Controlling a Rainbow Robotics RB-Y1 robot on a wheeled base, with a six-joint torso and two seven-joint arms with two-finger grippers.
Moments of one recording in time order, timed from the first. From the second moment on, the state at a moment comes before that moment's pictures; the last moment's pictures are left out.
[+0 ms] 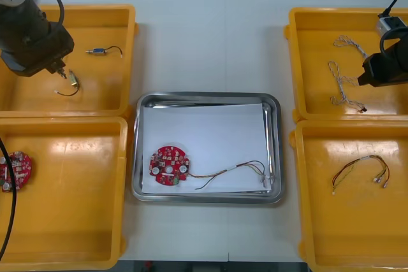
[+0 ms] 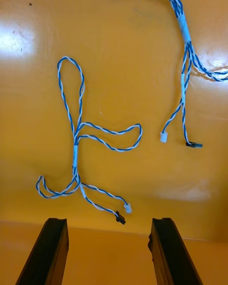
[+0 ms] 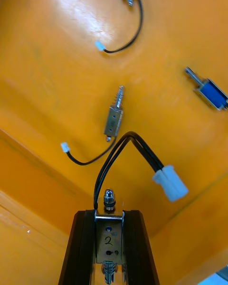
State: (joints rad) right arm -0.67 -0.78 0.01 -1.43 -0.72 1.57 1.56; left arm -0.81 0.60 0.03 -1.56 0.44 1.91 -0.65
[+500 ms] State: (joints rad) right arm -0.75 -0.70 0.09 -1.27 -0.64 1.52 1.54; left arm -0.81 0.60 -0.09 -1.74 0.64 1.91 -0.65
